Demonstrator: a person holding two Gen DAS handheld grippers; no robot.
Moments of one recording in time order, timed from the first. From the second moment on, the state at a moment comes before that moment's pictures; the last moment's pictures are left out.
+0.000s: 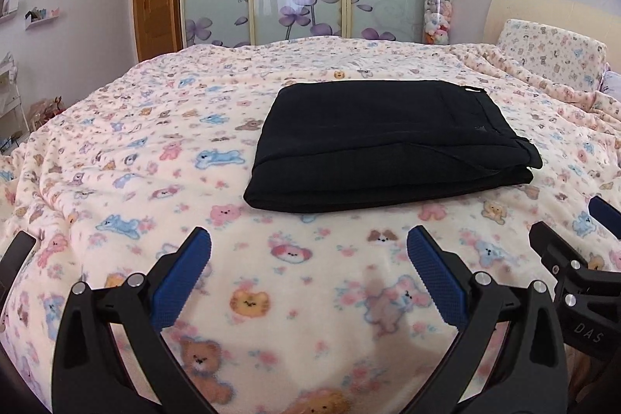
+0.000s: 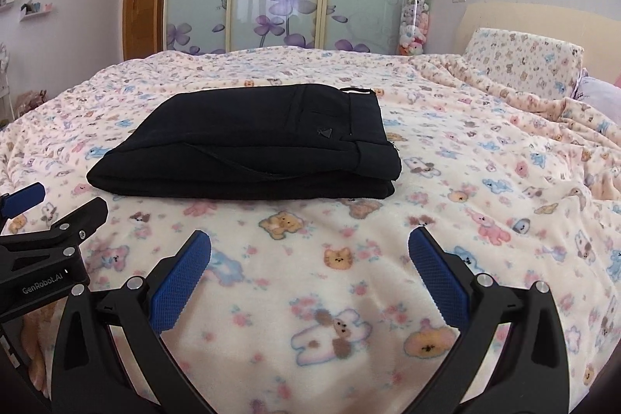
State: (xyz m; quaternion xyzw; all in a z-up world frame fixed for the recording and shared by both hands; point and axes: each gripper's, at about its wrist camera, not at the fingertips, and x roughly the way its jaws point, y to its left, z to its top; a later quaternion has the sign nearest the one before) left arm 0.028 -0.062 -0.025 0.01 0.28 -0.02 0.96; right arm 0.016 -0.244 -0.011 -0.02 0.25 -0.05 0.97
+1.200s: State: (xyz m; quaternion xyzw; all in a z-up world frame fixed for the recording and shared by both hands) left arm 0.030 -0.047 -0.022 0.00 0.28 -0.02 0.96; right arm 0.022 -0.252 -0.017 0.00 0.27 -0.05 0.96
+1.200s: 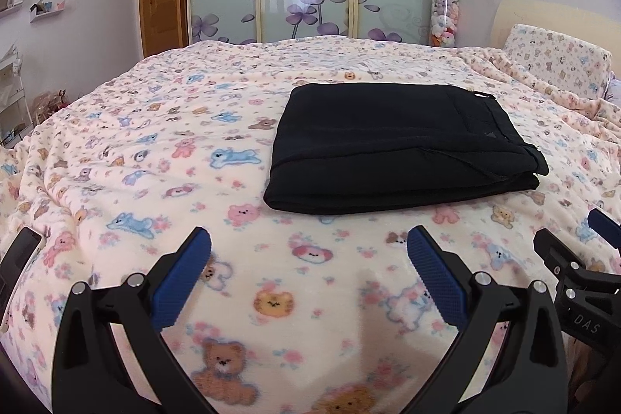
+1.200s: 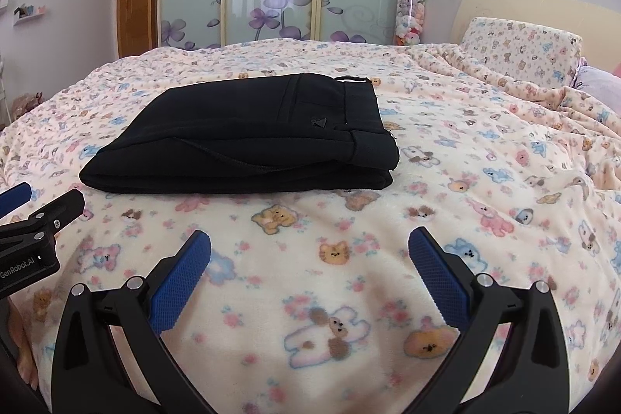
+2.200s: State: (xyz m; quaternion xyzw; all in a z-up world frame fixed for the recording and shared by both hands) left arm 0.032 -0.046 -0.023 0.00 0.29 -0.01 0.96; right arm 0.025 -0.255 -0.019 0.00 0.27 -0.05 0.96
